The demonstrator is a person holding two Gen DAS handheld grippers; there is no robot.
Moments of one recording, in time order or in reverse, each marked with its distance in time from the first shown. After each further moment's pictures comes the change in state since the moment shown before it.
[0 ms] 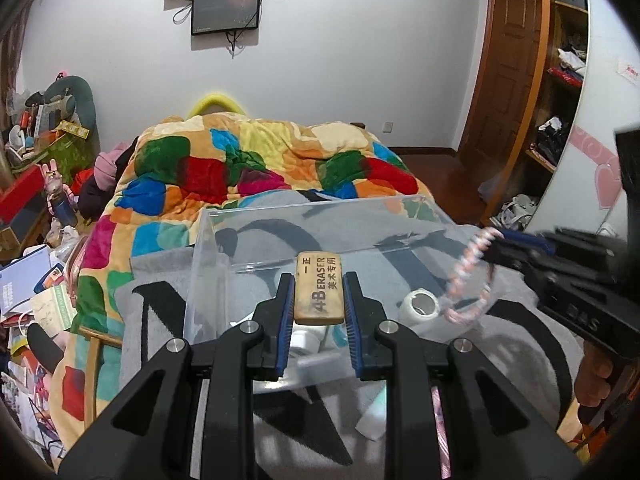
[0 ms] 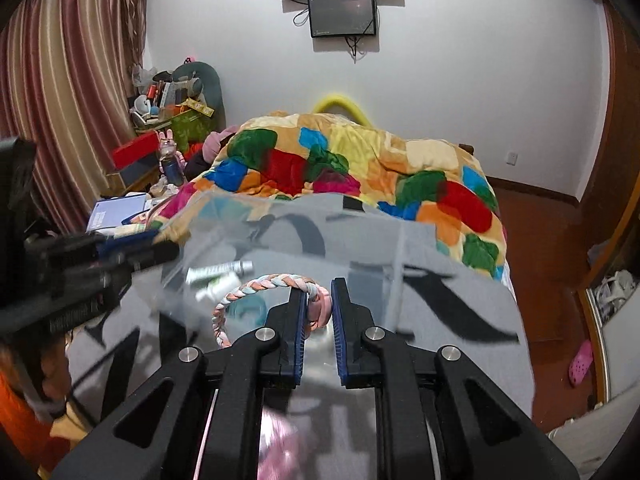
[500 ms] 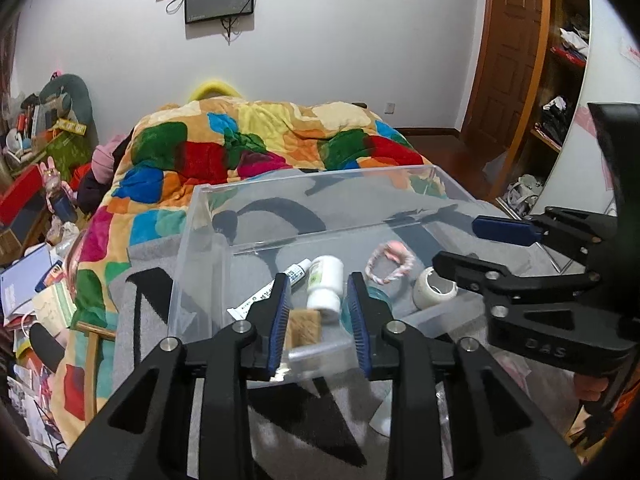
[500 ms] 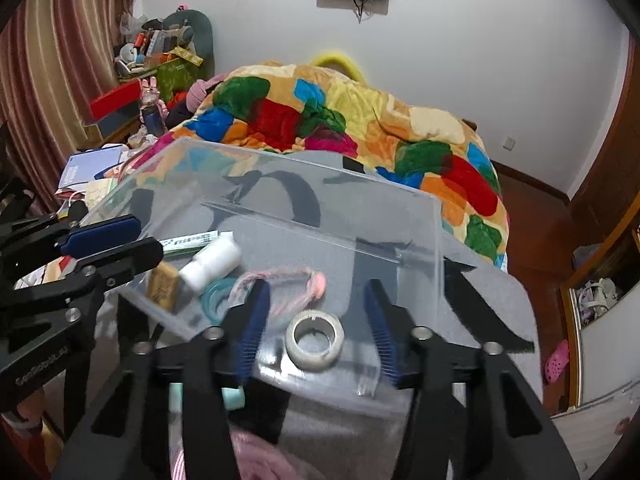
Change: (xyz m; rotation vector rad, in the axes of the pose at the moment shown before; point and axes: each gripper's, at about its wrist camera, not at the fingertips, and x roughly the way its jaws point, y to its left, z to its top) left arm 0.013 -0.004 -0.013 0.037 0.046 0.016; right arm 0.053 0.014 -0.003 -0.080 0.152 -0.068
